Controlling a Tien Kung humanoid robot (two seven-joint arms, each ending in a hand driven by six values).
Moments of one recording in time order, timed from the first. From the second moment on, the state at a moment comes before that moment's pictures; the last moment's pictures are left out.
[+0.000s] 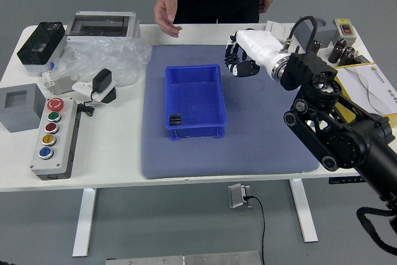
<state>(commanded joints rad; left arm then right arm) -0.26 0.08 -0.66 -0.18 1.25 -0.14 0.25 0.69 -0.17 0.98 1.23 -2.17 0.18 -0.23</state>
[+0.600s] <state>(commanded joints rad) -0.26 0.08 -0.65 -0.18 1.25 -0.14 0.25 0.66 -0.08 0.88 1.21 -2.11 0.16 -0.22</state>
